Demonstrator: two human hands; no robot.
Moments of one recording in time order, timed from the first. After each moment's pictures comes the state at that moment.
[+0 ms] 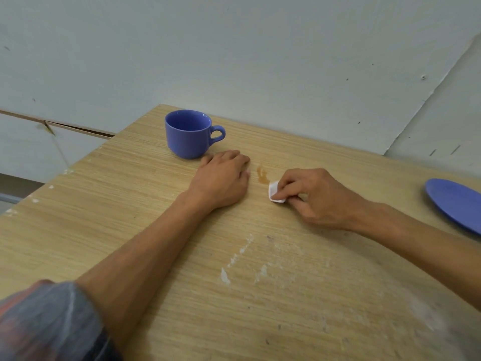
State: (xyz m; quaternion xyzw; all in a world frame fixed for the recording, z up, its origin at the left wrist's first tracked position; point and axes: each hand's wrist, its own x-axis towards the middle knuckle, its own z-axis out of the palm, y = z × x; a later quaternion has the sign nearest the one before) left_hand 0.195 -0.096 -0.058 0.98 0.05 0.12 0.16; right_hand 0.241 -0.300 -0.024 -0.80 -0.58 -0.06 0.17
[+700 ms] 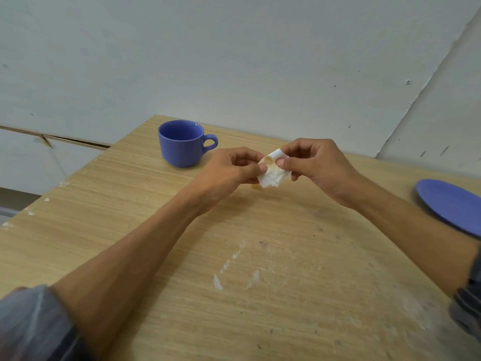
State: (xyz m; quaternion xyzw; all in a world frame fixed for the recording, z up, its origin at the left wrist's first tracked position) left_hand 0.183 -0.116 -0.026 0.71 0.00 0.09 0.69; right_hand 0.255 -0.293 0.009 -0.80 -0.28 0.09 0.53
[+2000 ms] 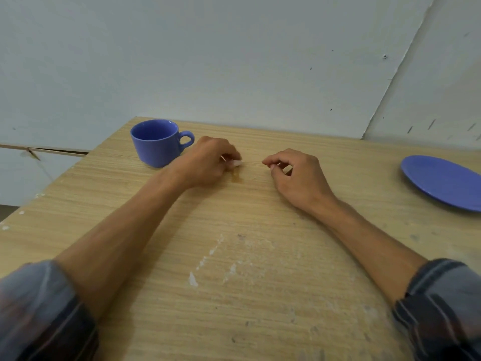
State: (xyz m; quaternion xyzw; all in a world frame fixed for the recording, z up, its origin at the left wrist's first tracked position) left_hand 0.225 -0.098 -0.024 0.97 -0.11 0.13 0.17; right_hand 0.258 -0.305 -0.043 -0.86 -0.30 -0.13 0.39
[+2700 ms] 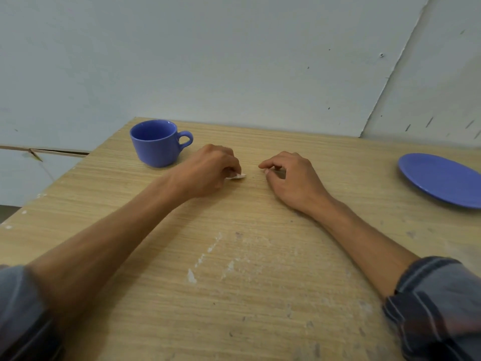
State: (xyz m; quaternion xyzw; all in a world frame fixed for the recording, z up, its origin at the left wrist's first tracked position) left_hand 0.206 -0.109 -0.026 0.97 -0.17 0.15 0.11; right_hand 0.260 -0.307 -0.048 -0.89 -0.31 -0.10 0.33
